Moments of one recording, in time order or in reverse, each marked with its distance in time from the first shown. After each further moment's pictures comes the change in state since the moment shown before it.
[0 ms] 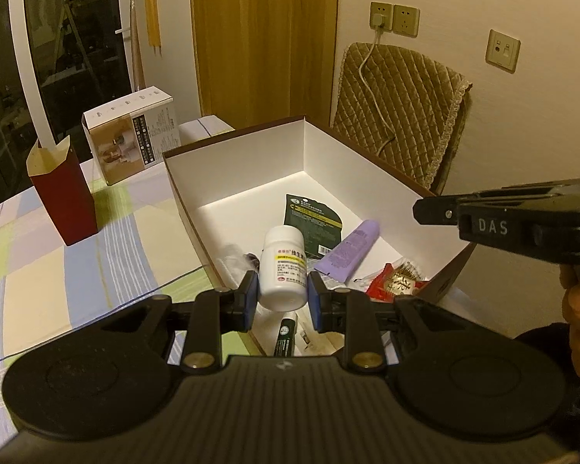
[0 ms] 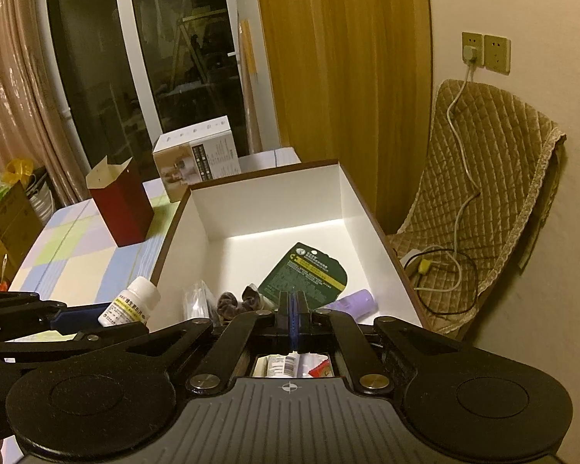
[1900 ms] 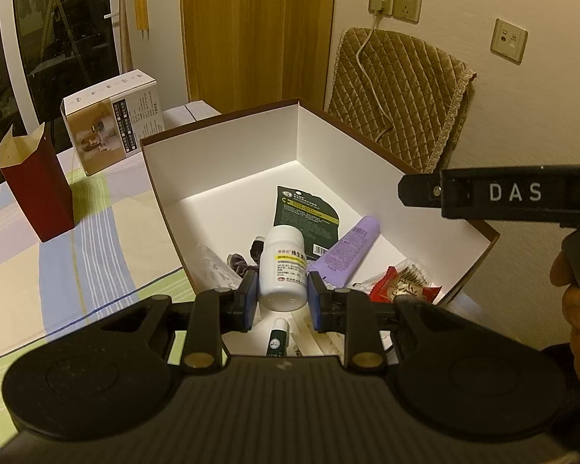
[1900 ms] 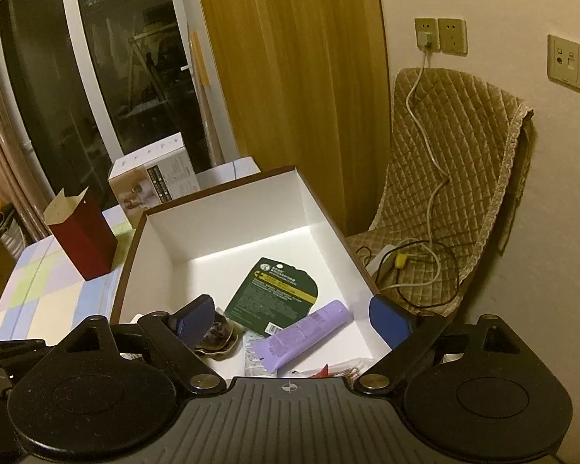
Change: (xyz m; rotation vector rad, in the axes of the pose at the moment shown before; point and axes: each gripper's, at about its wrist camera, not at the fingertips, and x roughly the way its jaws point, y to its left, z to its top) left arm 0.043 -0.001 0.006 -0.010 0.039 -0.029; right arm 0.016 -0.019 0.012 0.124 -0.021 -0.088
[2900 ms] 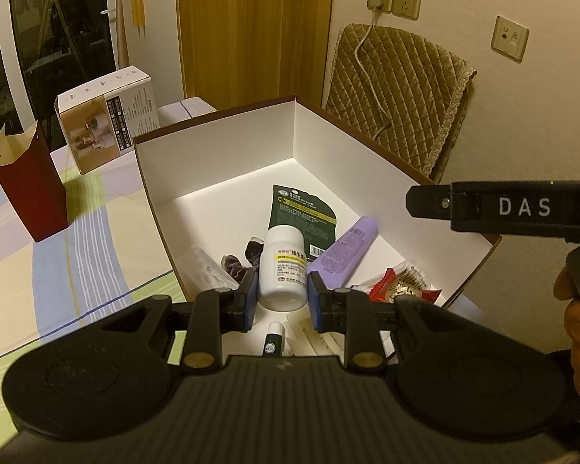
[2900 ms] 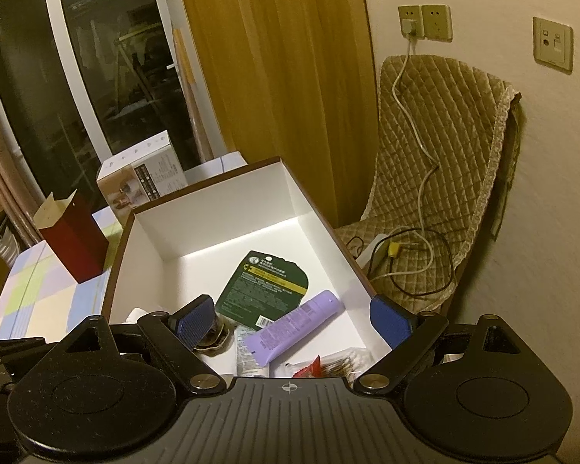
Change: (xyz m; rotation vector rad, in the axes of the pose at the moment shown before) left arm 0.010 -0.004 0.005 -0.003 0.011 -0.005; right arm 0.002 -0.009 -0.003 0.045 0.015 -0.021
